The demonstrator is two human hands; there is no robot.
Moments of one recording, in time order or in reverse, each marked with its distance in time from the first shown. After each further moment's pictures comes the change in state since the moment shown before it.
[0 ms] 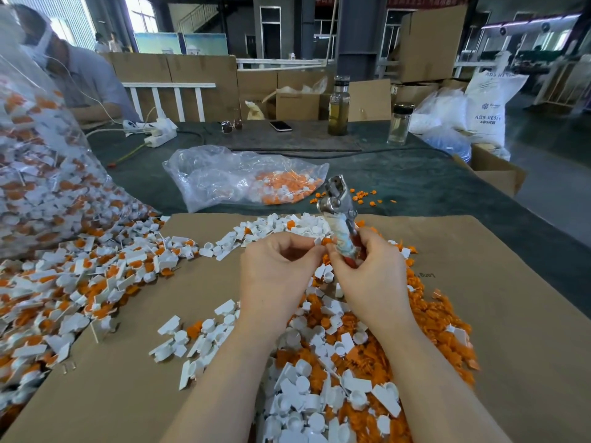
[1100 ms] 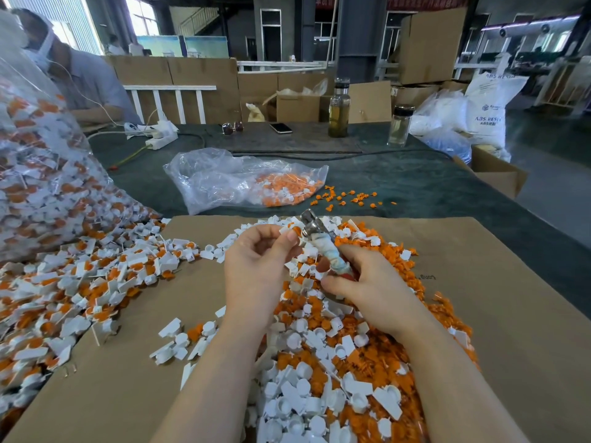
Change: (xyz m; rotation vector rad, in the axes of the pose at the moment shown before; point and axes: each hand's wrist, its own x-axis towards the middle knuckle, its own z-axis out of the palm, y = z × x) left_hand 0.009 -0.003 -0.013 -0.274 0.050 0.047; right_hand 0.005 0.003 -0.020 0.142 -0.525 0.068
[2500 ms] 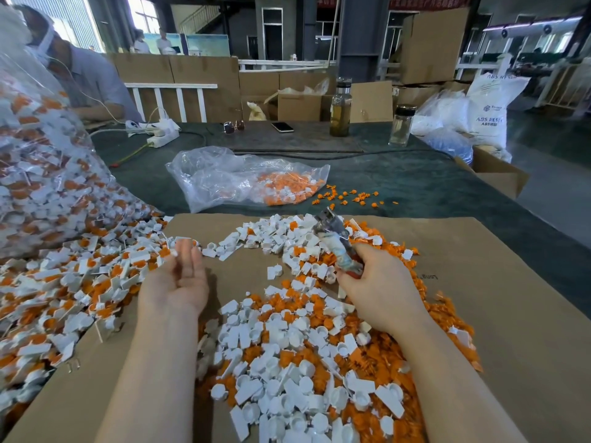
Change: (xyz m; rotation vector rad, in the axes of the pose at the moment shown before) left_hand 0.040 0.001 -0.083 -1.092 0.667 -0.544; right_hand 0.006 0.015 0.007 -0.419 0.208 0.057
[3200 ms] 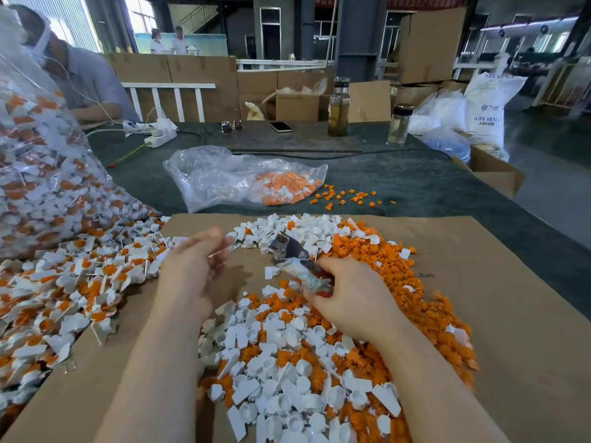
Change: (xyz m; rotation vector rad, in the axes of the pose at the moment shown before) left_hand -0.012 -0.015 0.005 1.064 -0.209 0.257; right_hand -0.005 -0.018 0.010 -0.055 -0.181 -0.156
